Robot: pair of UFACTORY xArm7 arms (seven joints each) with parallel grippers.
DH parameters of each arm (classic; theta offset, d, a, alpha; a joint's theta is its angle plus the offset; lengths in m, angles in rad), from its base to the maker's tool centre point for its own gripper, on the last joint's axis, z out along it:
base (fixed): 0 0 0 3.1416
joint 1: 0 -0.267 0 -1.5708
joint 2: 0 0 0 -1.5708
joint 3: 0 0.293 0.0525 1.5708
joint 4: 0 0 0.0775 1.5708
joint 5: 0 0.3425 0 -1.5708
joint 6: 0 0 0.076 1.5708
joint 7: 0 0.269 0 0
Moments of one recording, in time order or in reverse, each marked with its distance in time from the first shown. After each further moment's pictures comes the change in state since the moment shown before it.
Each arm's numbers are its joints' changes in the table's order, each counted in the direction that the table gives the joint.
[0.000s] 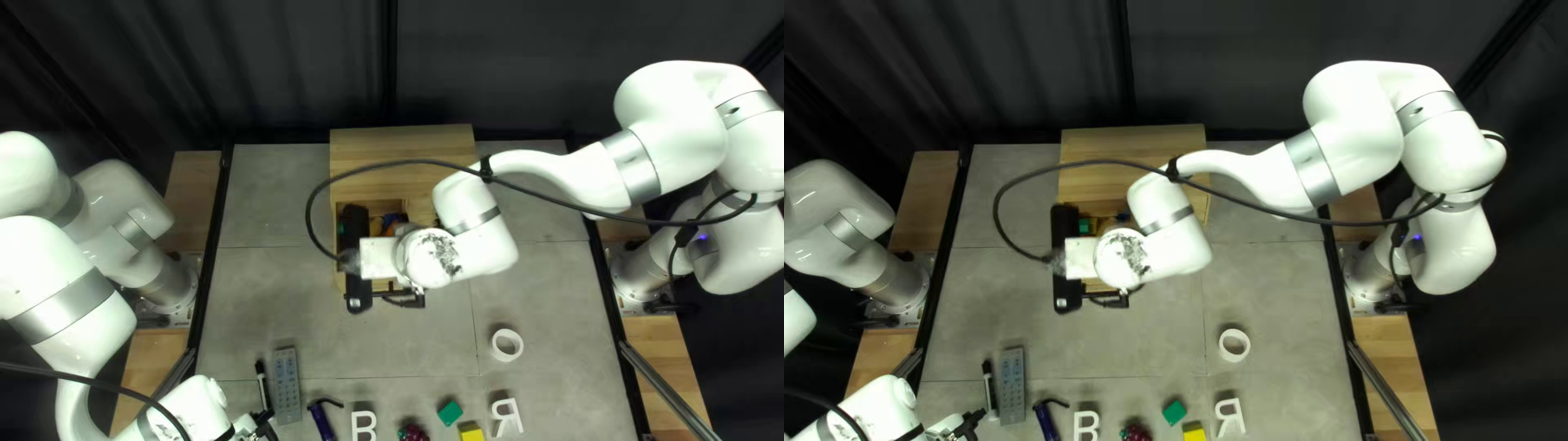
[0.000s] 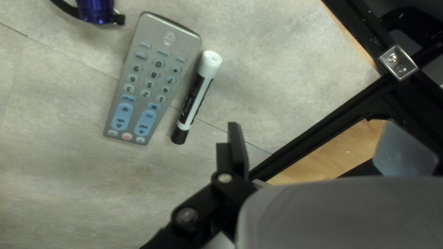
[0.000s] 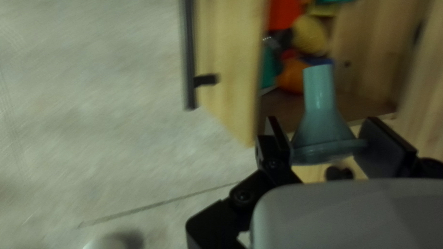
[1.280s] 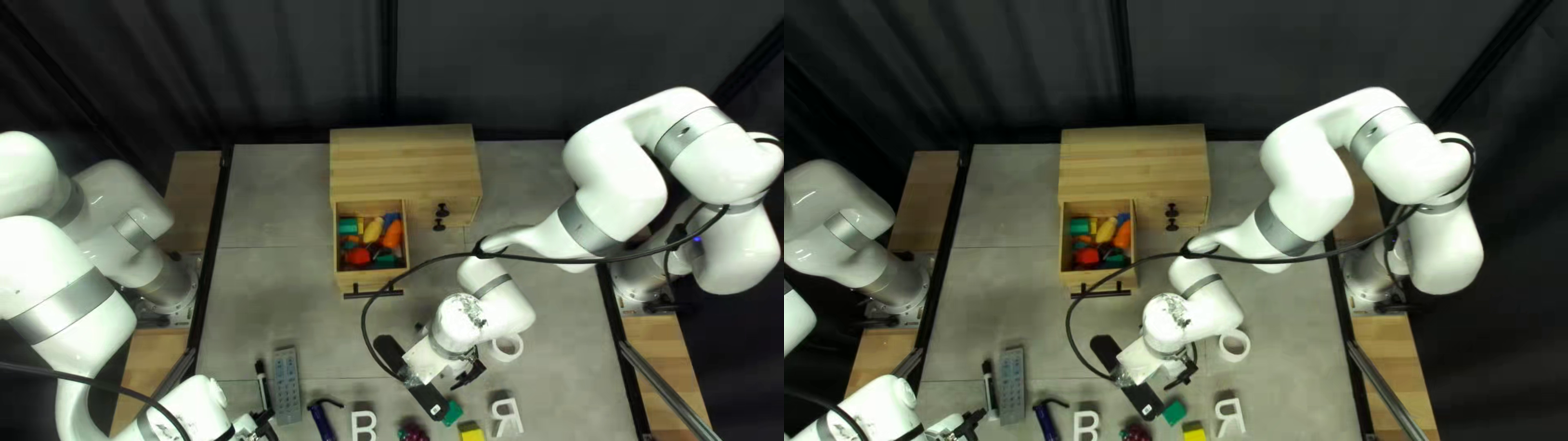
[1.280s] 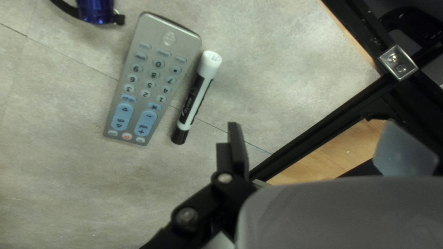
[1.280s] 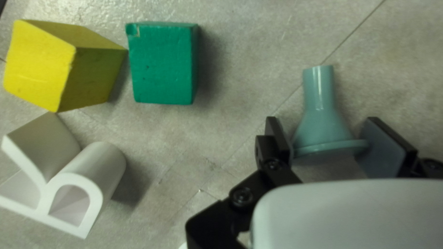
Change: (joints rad) left arm 0.000 0.000 0.000 0.000 0.000 0.000 0.000; right arm 0.035 -0.036 0.221 -0.313 0.439 0.372 -0.612
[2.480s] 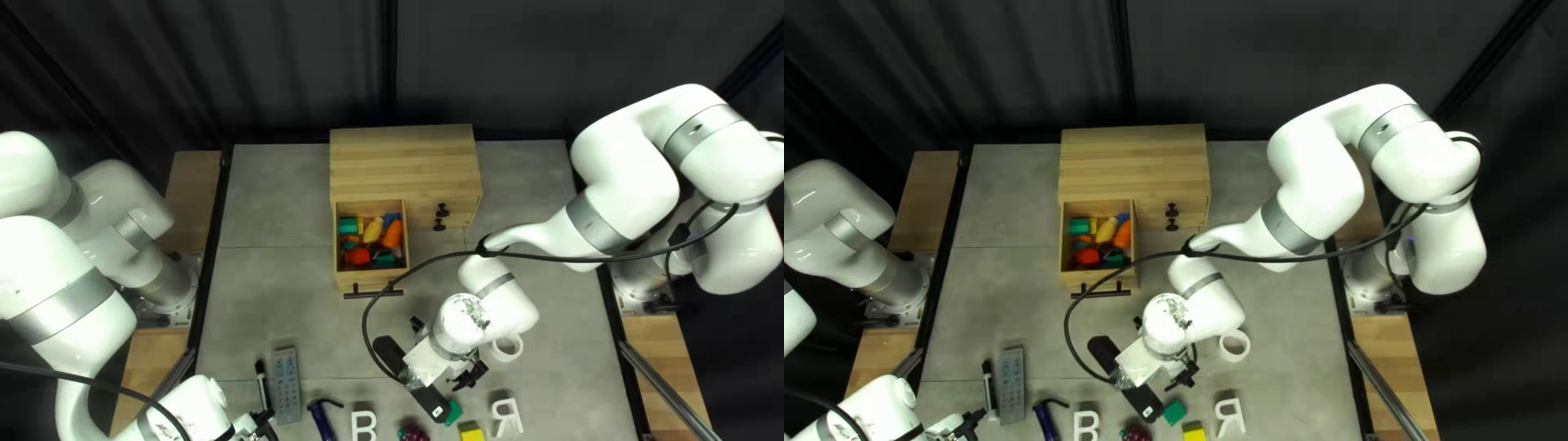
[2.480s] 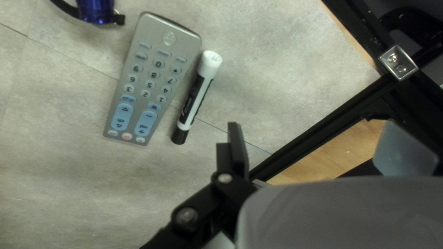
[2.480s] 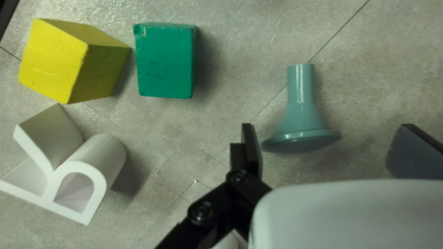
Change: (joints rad) left arm 0.000 0.000 0.000 0.000 0.000 0.000 0.000; right arm -0.005 -0.053 0.005 -0.056 -0.024 0.134 -0.049
